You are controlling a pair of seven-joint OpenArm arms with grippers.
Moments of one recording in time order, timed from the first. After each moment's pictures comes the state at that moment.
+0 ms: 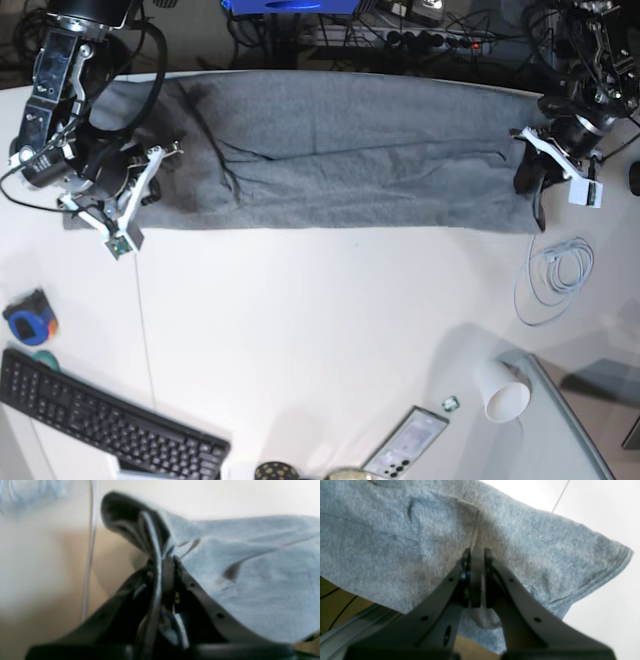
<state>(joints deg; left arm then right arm) 20.9 -20.5 -26.2 83.0 -26.2 -40.8 23.9 -8.7 -2.2 19.5 100.0 8.2 40.1 -66.7</state>
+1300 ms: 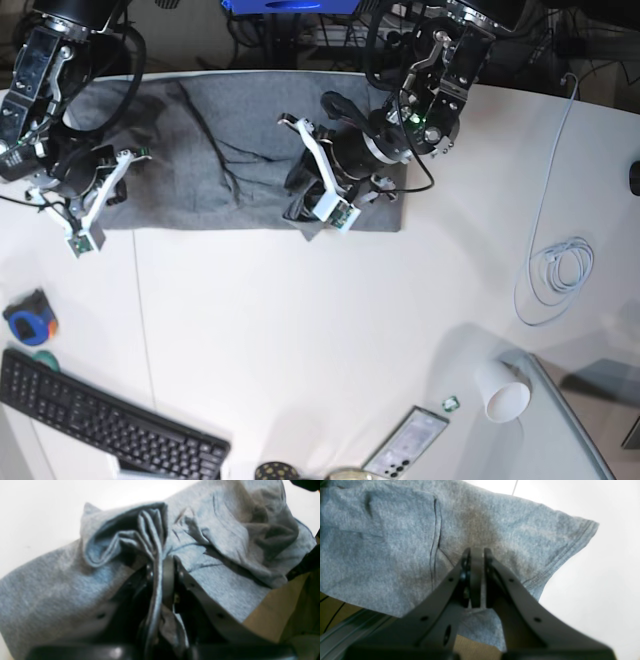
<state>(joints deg) 10.1 -10.1 22.4 89.6 -17.8 -17.7 31.9 -8.3 -0.9 26.1 100.1 8.2 40.2 -66.5</state>
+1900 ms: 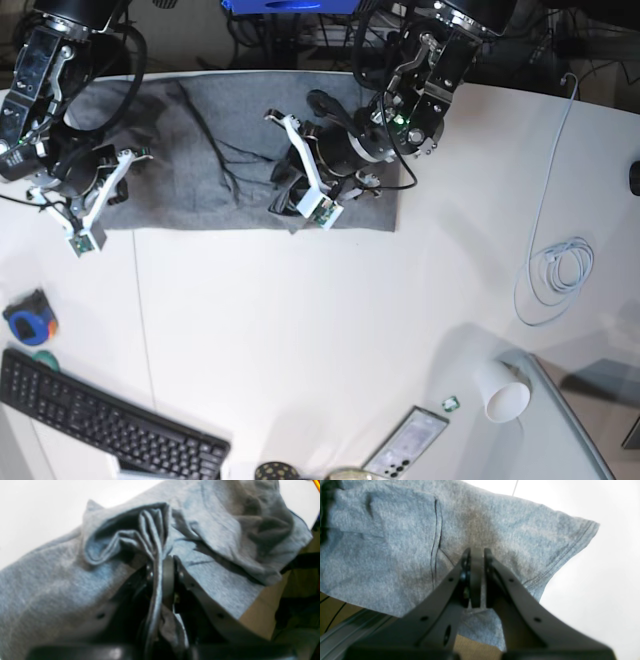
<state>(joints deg) 8.6 -8.3 23.8 86.3 -17.8 -17.6 32.1 -8.3 -1.1 26.1 100.1 8.3 40.2 -66.5</state>
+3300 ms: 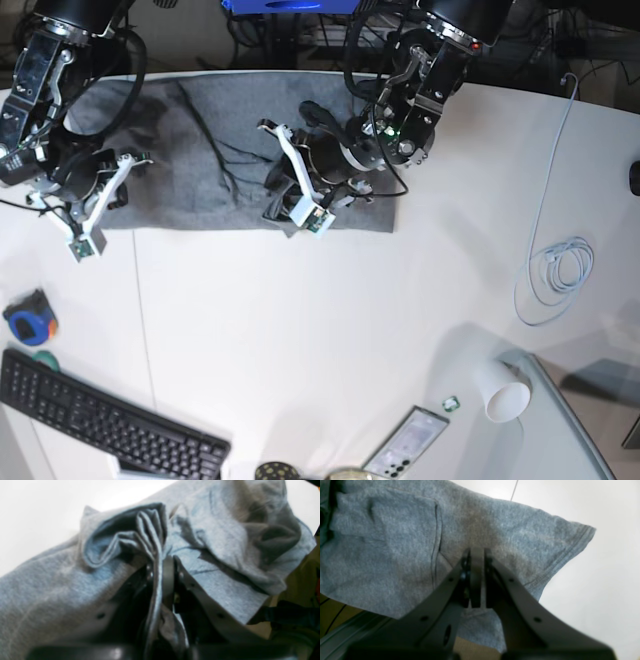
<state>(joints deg) 6.5 -6.7 23.8 83.0 -17.9 -17.6 32.0 -7.5 -1.1 26.1 100.0 8.2 40.2 -66.9</state>
